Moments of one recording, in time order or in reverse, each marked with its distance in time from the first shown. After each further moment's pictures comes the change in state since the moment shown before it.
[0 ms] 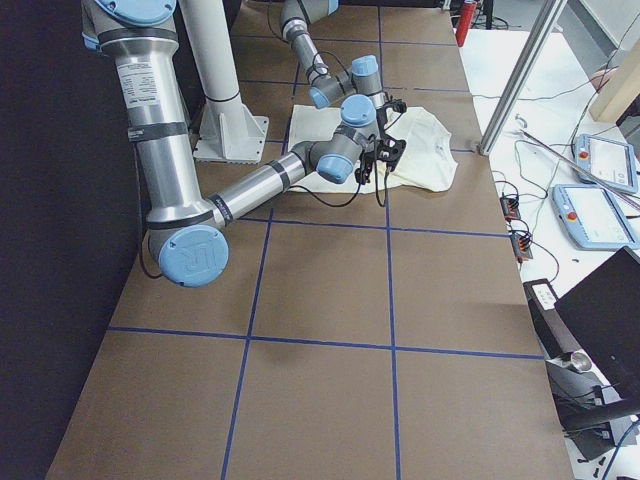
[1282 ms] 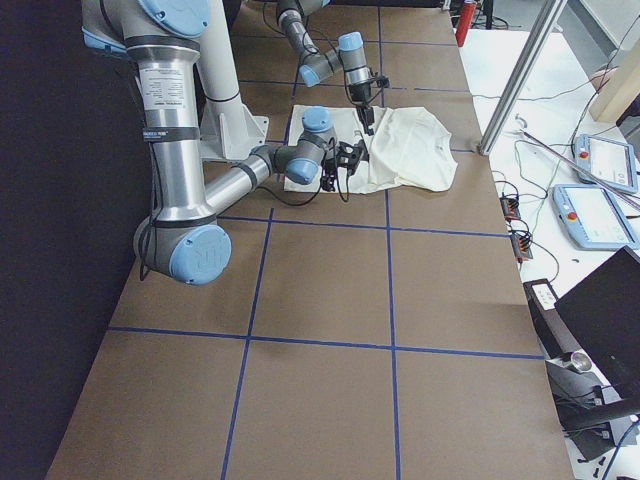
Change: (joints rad) left arm -0.030 0.477 -0.619 0.145 -0.097 0.067; right arm -0.410 -0.098 0.085 -0.016 -0.345 0.059
